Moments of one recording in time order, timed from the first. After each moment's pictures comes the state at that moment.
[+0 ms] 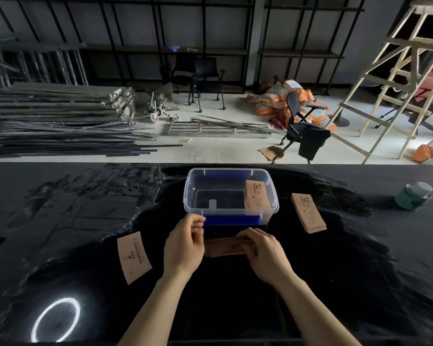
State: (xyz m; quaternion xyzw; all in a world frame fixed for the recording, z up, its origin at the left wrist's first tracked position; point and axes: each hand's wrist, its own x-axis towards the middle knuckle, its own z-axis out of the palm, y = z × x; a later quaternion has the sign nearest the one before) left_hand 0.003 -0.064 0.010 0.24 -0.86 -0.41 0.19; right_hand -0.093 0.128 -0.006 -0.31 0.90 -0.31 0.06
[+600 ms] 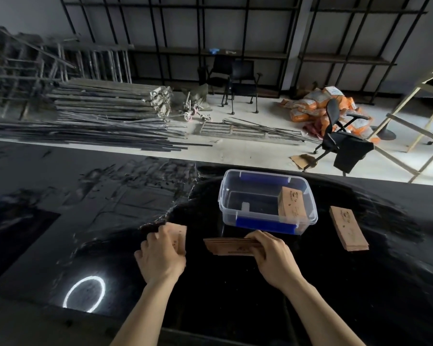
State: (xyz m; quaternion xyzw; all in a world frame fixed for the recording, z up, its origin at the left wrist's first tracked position) left_hand 0.070 -0.133 -0.002 0.51 -0.84 -0.18 0.07; right_hand -0.080 0.078 -0.006 -0.37 0.87 -0.31 0.08
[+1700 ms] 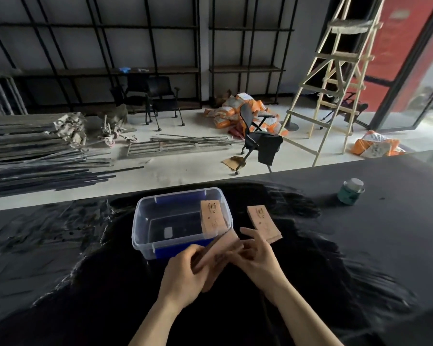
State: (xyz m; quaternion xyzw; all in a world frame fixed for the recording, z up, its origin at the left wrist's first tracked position) left_hand -0.047 -0.009 0.018 0.13 -0.87 -0.47 0.01; right_hand -0.118 0.184 0.011 -0.07 0.77 -0.62 0.14
